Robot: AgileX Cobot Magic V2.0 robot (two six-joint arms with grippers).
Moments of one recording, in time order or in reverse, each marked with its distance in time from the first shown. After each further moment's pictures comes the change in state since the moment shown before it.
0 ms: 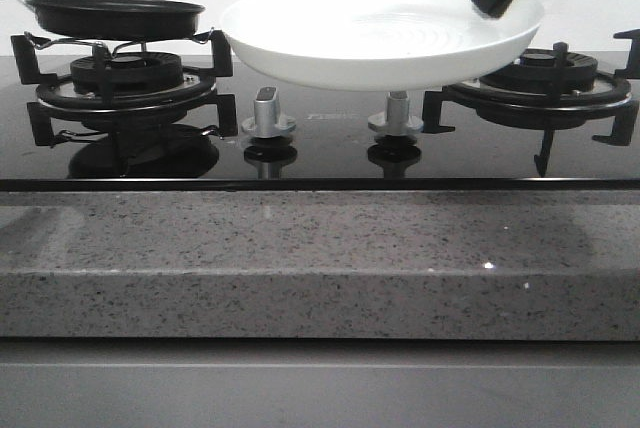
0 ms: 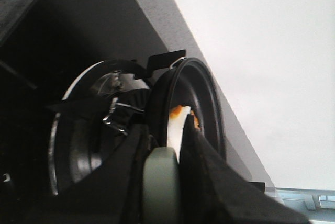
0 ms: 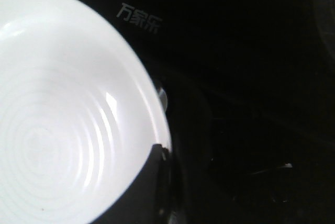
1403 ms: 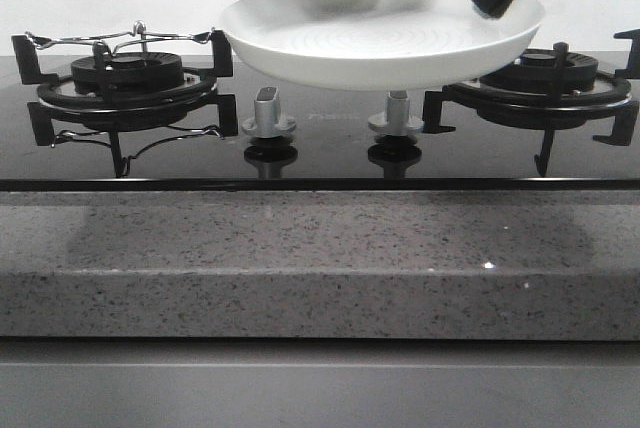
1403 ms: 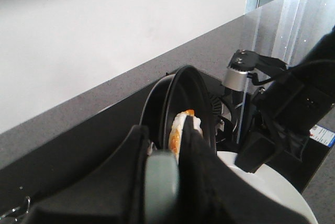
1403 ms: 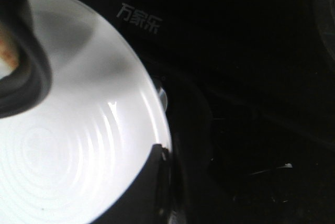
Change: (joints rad) left arm -0.868 -0.491 -0.066 0.883 -0.332 0.119; right arm 0.000 0.000 0.000 0.000 0.000 0.000
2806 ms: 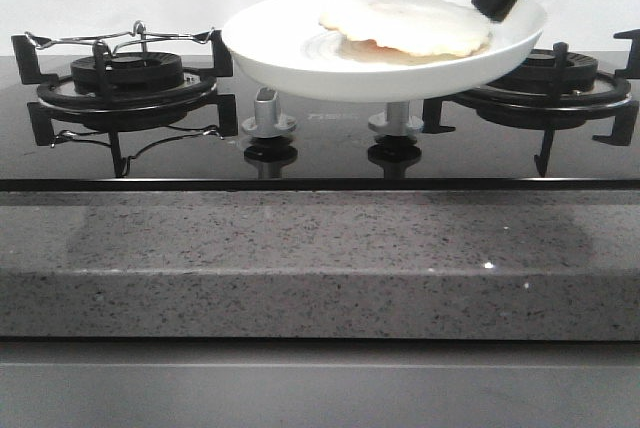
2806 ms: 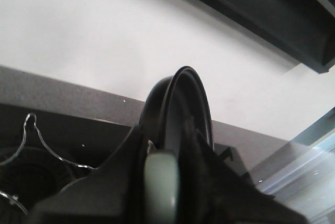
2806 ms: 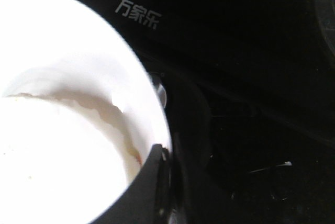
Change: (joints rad) left arm 0.706 0.106 0.013 -0.734 0.234 -0.002; right arm 0.000 0.002 0.002 -0.002 0.006 -0.002
